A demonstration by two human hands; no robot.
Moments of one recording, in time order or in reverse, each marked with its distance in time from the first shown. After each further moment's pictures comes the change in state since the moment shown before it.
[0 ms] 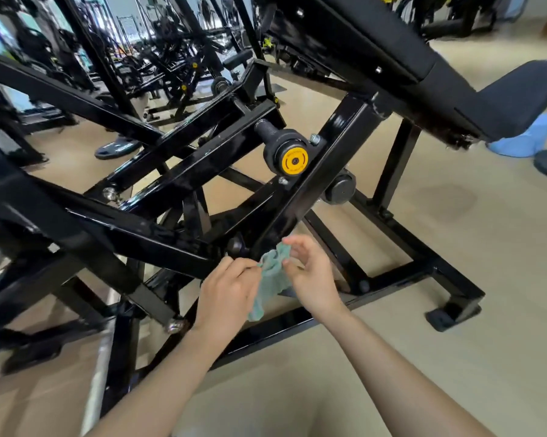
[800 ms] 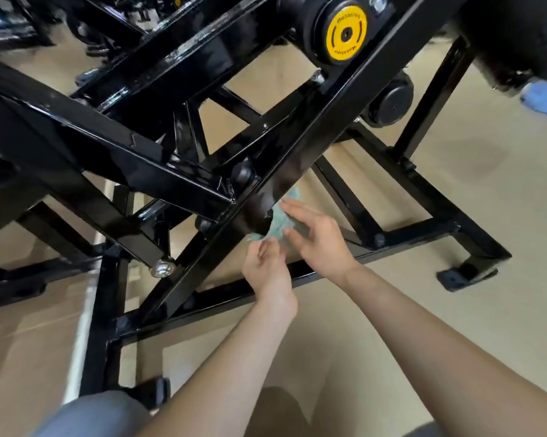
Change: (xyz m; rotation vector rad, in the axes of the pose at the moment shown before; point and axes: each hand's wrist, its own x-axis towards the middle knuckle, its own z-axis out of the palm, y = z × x) left_hand -0.037 0.074 0.089 -1.305 0.460 -1.639; right_hand 0.004 0.079 0.011 -0.393 -0.253 -0.145
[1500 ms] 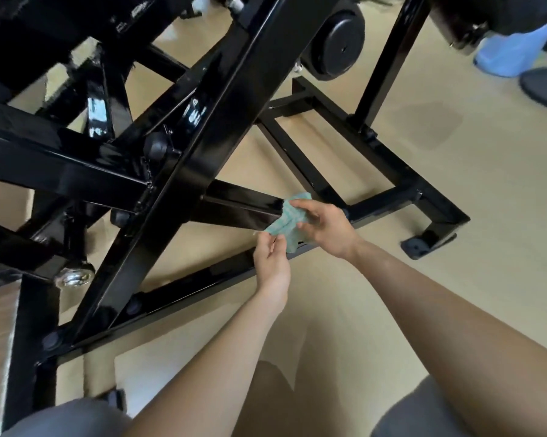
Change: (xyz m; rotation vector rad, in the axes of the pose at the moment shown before) left_hand 0.027 -0.109 0.022 0.452 -0.371 -0.070; right_hand -0.017 0.116 -0.052 -0.092 -0.135 0.349
